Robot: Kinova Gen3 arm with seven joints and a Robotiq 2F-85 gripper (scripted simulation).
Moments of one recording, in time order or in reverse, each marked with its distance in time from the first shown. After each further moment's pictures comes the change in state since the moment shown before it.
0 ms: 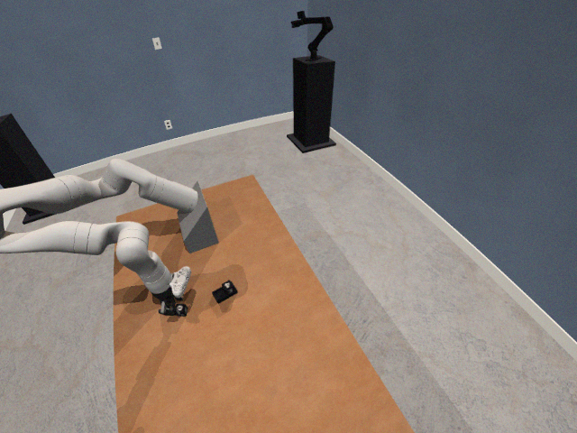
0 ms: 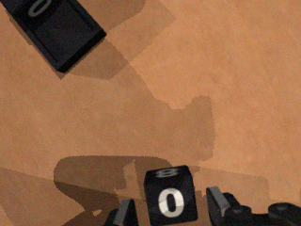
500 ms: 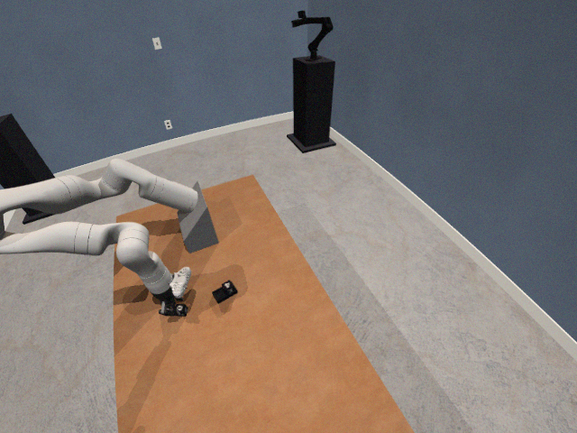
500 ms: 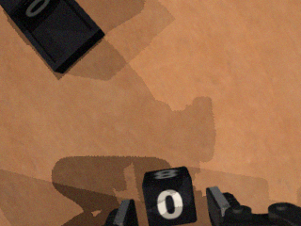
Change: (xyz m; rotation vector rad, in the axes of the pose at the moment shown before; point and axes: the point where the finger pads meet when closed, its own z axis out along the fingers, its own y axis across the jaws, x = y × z) arm 0.000 0.001 0.002 -0.003 0.001 0.000
